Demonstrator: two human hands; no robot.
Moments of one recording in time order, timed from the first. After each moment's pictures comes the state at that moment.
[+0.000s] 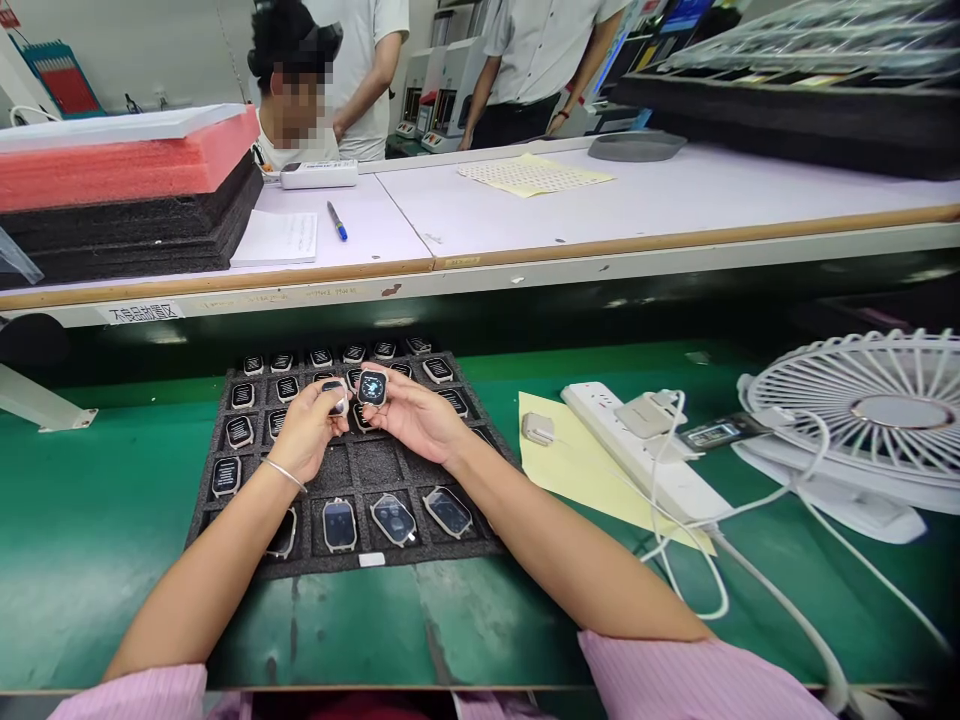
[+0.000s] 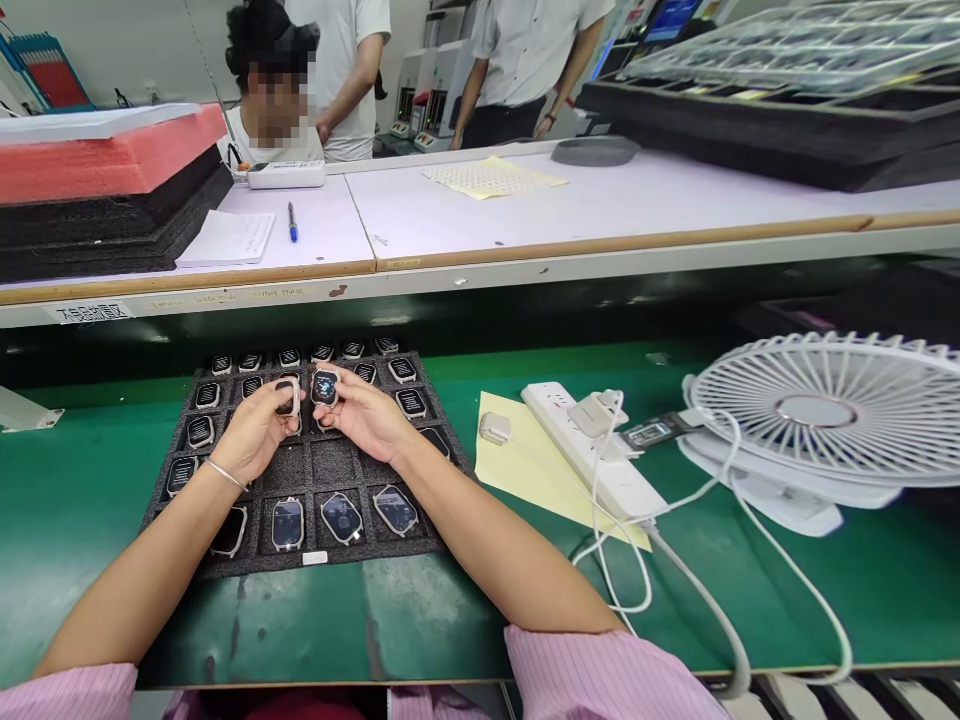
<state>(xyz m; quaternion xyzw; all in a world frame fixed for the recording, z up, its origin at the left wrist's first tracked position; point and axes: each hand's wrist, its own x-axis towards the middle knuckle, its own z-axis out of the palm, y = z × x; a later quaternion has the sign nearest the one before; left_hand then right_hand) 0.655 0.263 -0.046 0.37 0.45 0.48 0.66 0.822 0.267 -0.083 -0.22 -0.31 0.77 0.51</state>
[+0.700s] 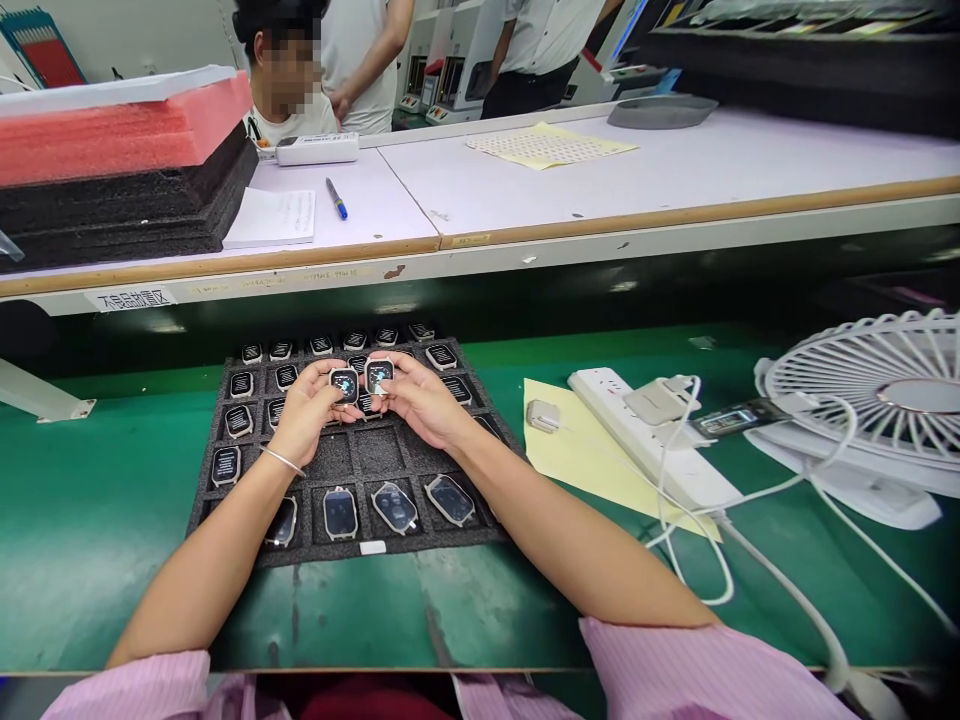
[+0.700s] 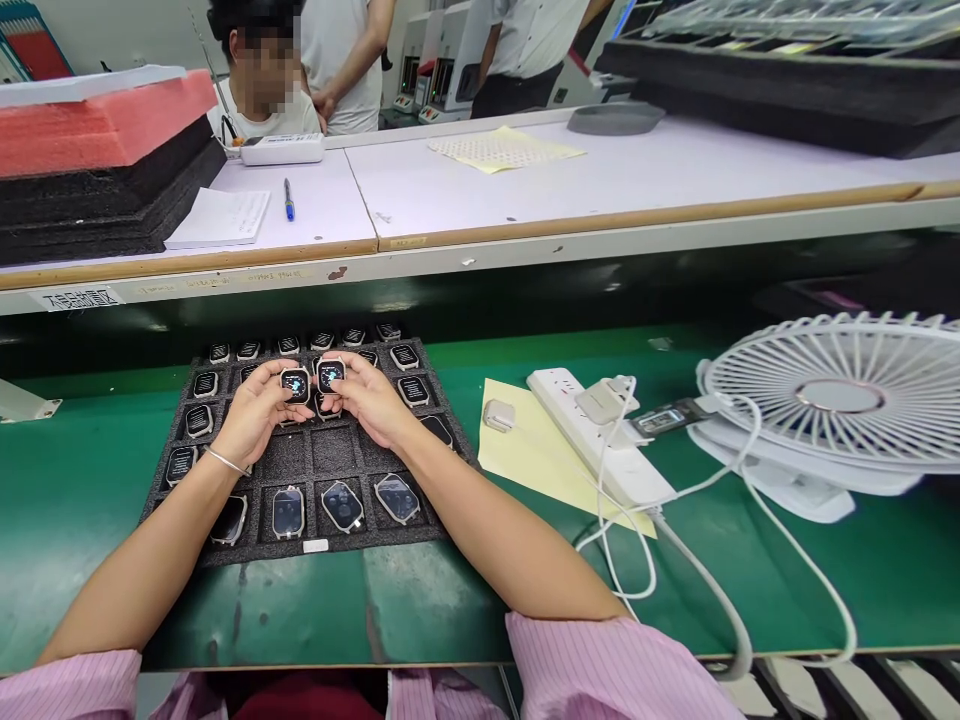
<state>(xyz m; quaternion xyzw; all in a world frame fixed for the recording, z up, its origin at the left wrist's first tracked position) 0.648 0.269 -0.051 0.44 0.44 0.45 0.64 0.822 0.267 -0.089 -0.33 -0.40 0.66 0.55</state>
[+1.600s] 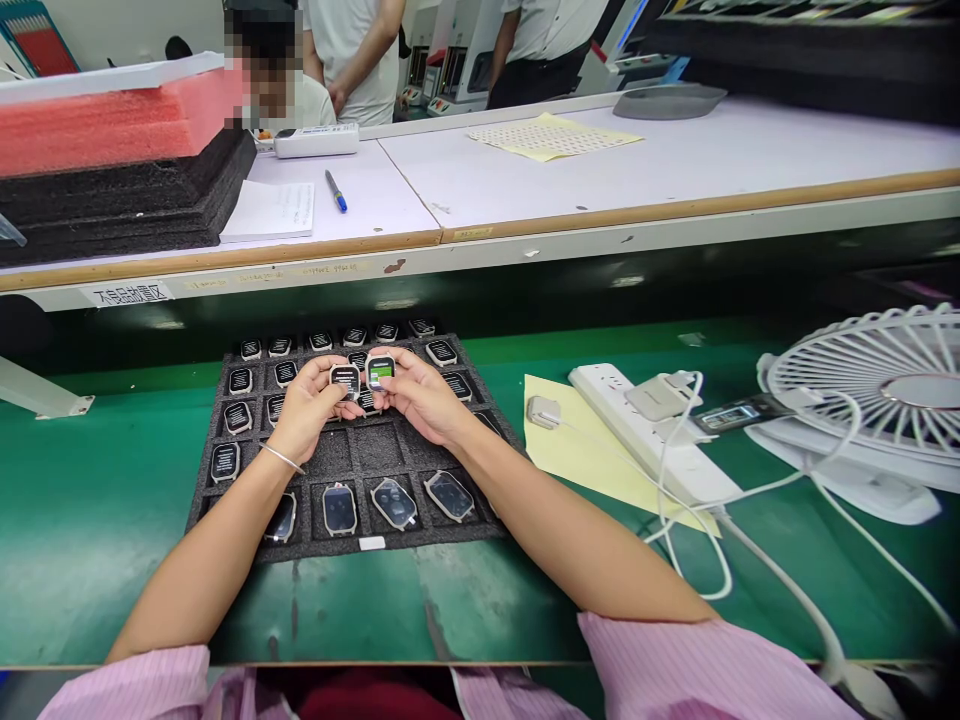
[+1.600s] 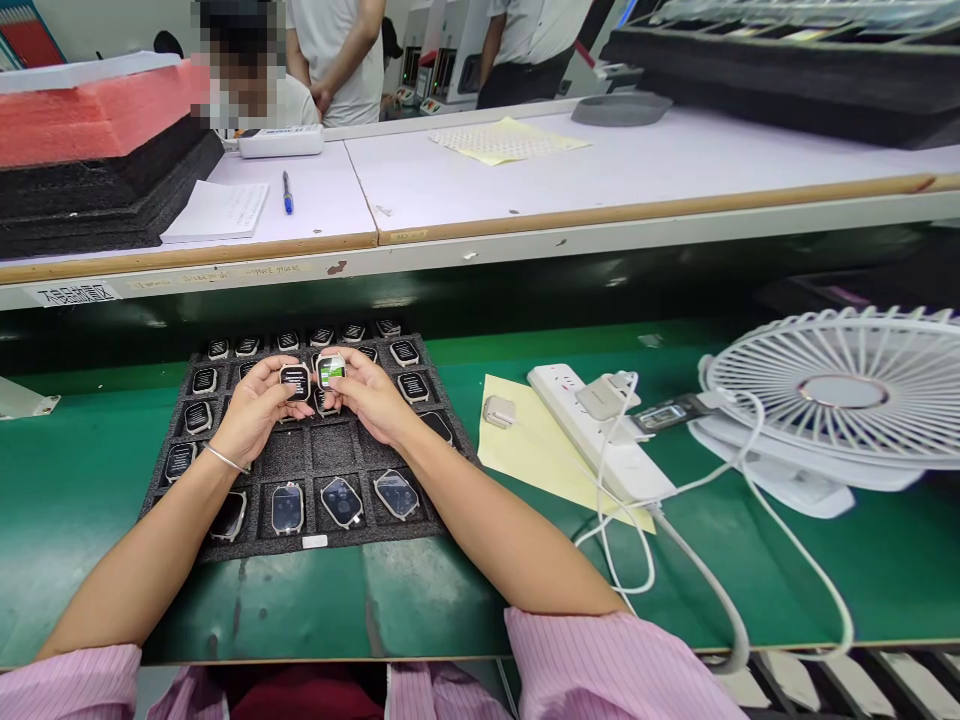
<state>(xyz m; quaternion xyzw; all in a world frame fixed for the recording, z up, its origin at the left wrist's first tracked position) 0.648 0.268 -0.053 0.47 0.42 0.45 0.64 0.822 0.266 -0.087 -0.33 -0.42 0.65 0.54</state>
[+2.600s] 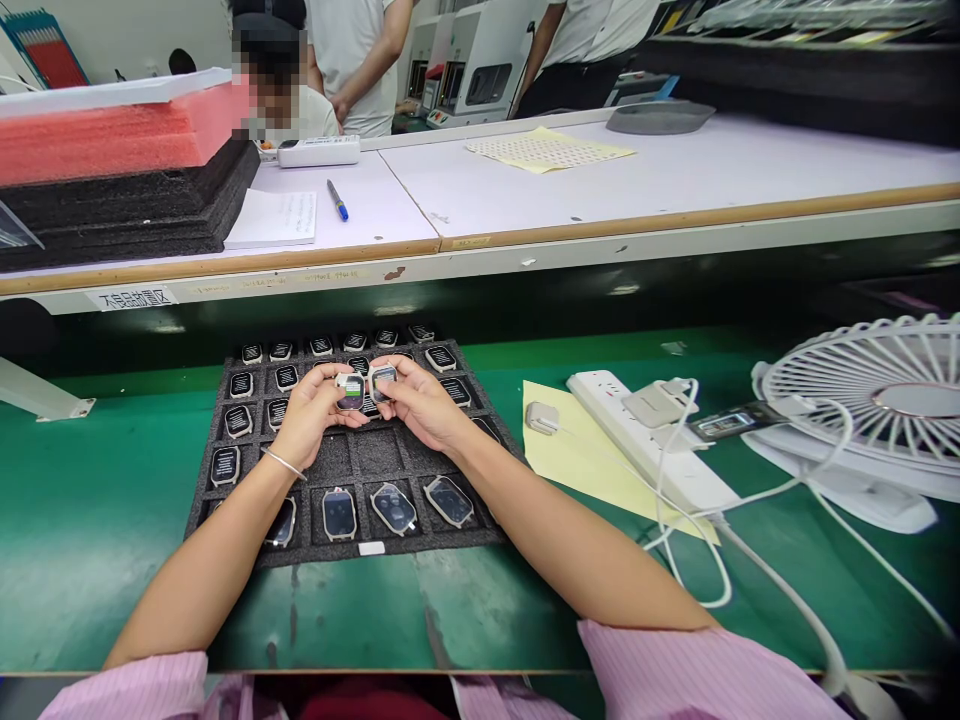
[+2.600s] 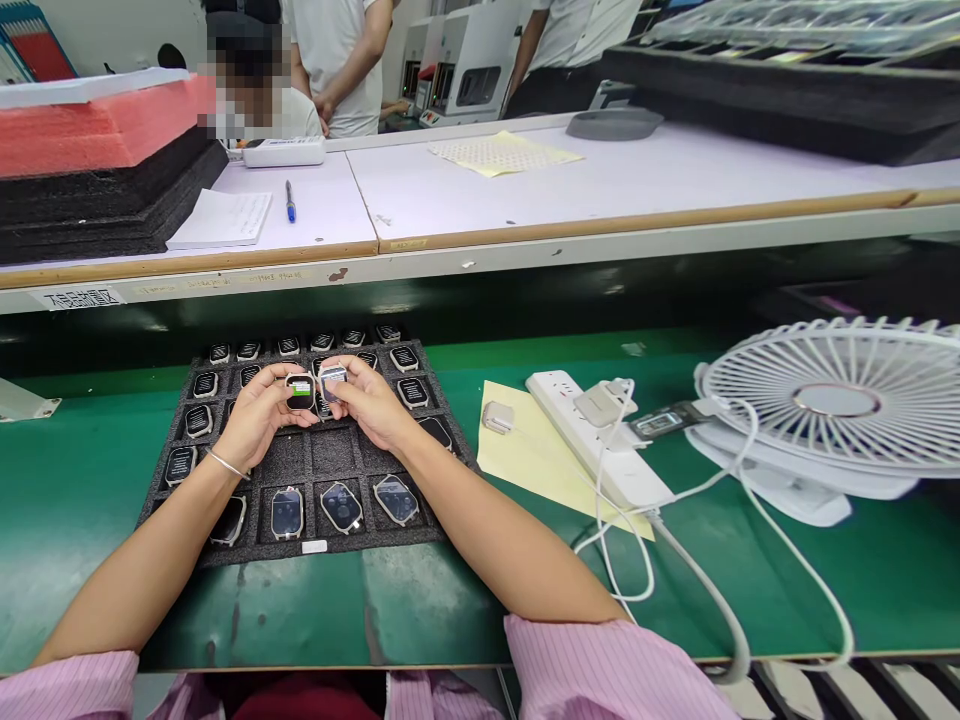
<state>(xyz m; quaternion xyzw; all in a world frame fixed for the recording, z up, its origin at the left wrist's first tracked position) 0.649 0.266 -0.053 0.45 0.41 0.44 0.65 0.819 0.266 -0.088 -0.32 -0.42 0.64 0.55</state>
